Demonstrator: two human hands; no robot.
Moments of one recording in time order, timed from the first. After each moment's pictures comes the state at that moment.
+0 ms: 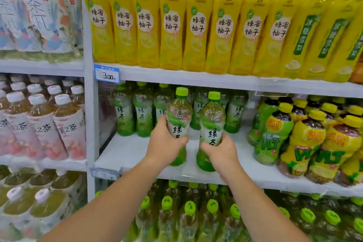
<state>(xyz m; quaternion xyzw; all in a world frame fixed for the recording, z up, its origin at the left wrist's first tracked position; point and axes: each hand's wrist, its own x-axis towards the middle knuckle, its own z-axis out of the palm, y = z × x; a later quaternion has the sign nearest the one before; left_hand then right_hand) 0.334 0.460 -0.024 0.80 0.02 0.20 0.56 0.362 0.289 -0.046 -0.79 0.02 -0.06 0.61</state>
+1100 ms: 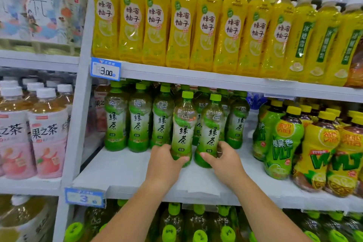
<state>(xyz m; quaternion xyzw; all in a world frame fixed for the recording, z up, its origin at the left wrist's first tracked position) 0.389 0.478 -0.112 0.86 0.01 0.21 0.46 0.431 0.286 -0.116 -0.83 -0.09 -0.15 0.54</state>
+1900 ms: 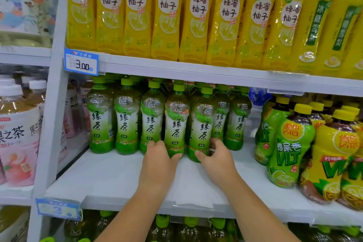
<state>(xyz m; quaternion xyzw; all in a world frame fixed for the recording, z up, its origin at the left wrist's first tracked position) 0.425 0.456 -0.118 0.88 0.08 0.31 0.35 0.482 0.287 -0.132 -0.82 -0.09 -0.18 0.53</state>
